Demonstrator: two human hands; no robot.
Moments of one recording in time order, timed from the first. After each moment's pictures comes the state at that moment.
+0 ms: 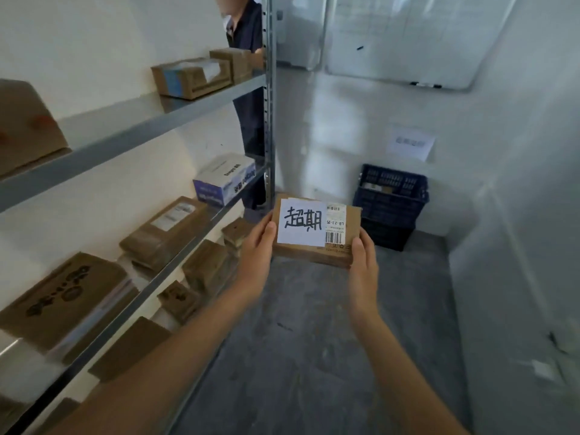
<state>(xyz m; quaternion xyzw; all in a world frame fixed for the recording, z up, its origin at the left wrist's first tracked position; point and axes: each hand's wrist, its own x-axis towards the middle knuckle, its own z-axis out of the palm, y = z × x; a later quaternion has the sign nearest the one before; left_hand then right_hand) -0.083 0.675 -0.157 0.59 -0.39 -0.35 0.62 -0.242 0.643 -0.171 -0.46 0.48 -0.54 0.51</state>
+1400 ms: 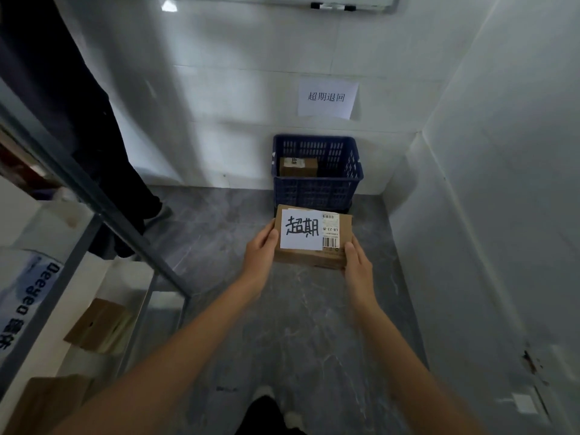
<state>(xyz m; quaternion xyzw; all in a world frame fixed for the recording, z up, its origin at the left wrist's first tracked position) -0.207 0.087 -0.278 0.60 -0.43 -0.51 0.43 -0.379 0.114 -0.284 -0.33 0.66 -0.48 0.47</state>
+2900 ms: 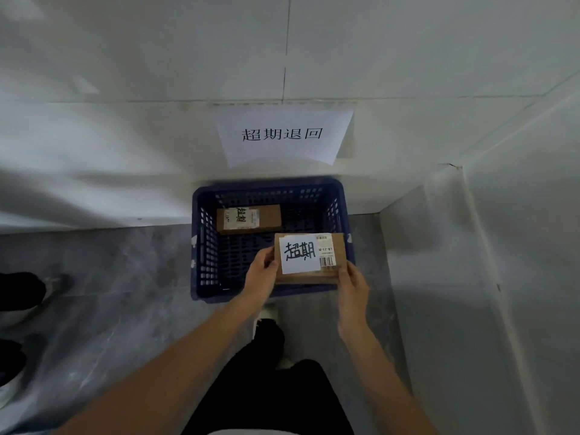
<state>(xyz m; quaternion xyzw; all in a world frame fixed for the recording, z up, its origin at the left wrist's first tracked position) -0.401 -0.647 -0.492 0.68 -0.33 -0.63 0.16 -0.556 -0.592 -0.481 -0.14 0.78 -0.42 0.44</state>
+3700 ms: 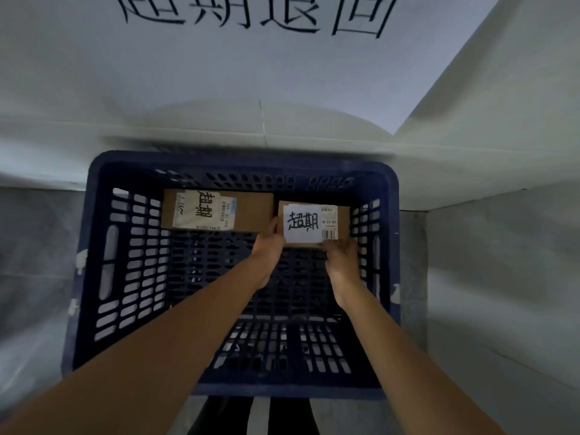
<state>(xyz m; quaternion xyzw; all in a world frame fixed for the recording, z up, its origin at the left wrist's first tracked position) -0.485 -0.815 -0.794 0.70 -0.25 -0.65 0.15 -0.620 -0.782 -0.801 -0.10 0.73 -0.32 0.59</state>
